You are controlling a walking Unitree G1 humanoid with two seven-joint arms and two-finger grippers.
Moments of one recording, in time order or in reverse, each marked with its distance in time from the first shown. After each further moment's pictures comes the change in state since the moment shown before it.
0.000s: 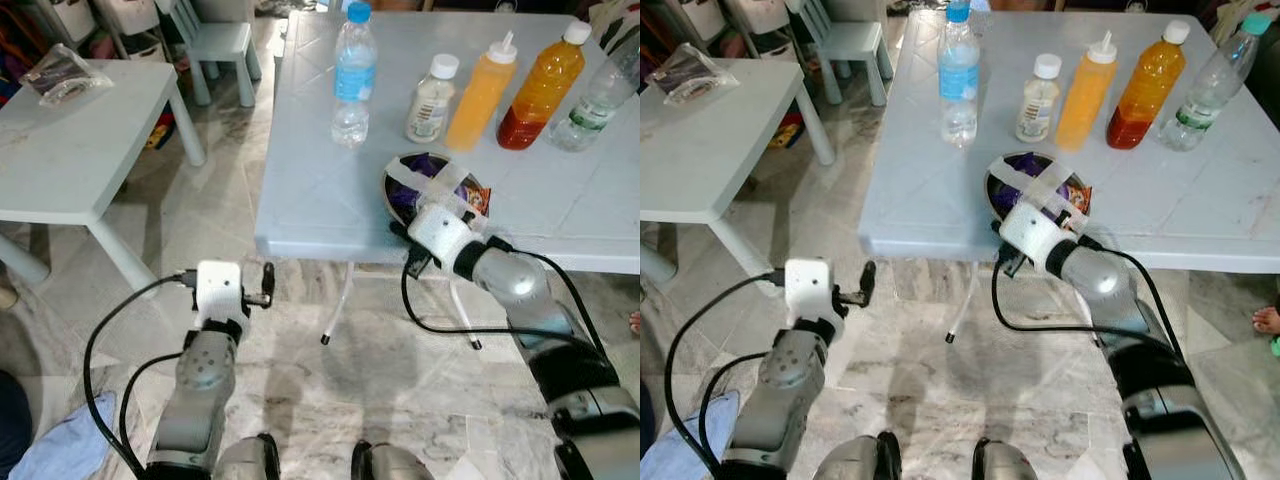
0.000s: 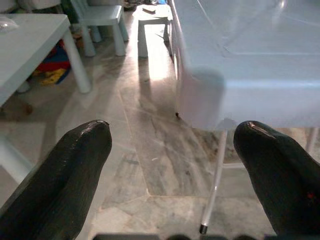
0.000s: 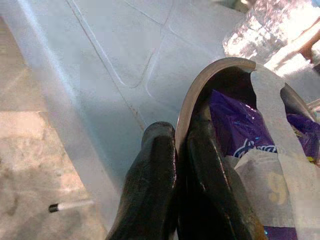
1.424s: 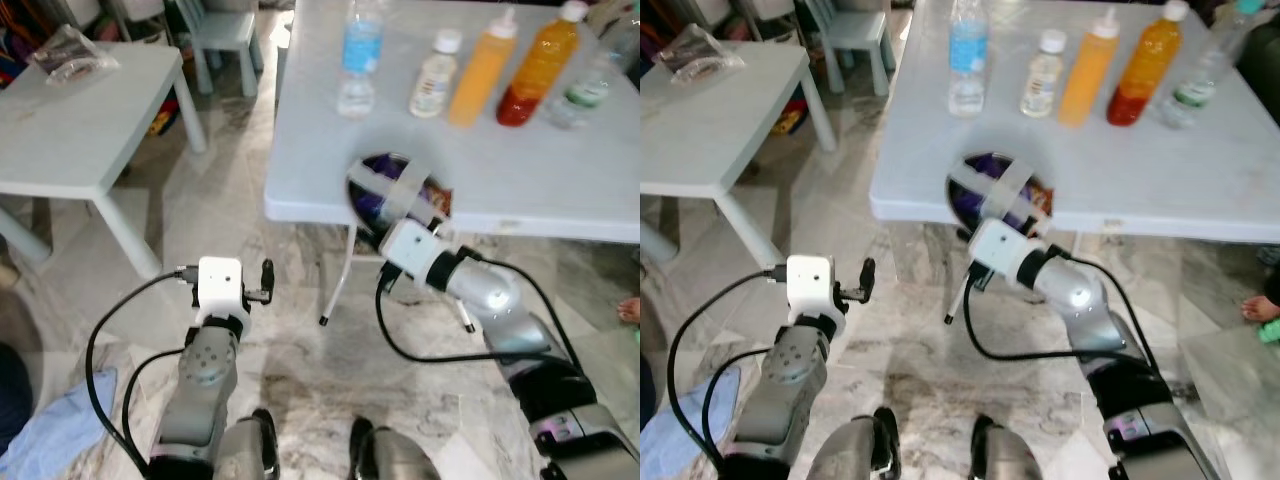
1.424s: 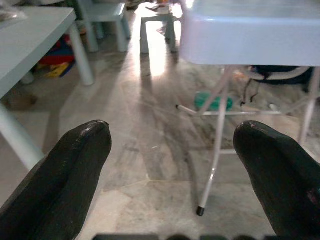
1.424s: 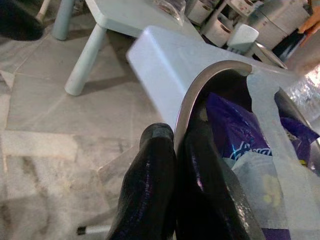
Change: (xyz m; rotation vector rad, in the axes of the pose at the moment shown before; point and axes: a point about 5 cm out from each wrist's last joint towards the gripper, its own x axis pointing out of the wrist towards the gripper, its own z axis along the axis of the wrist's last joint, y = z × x) left arm 0.003 -0.002 -0.001 0.011 0.005 0.016; right arm 0.012 0.032 0.026 -0.017 -0.131 0.080
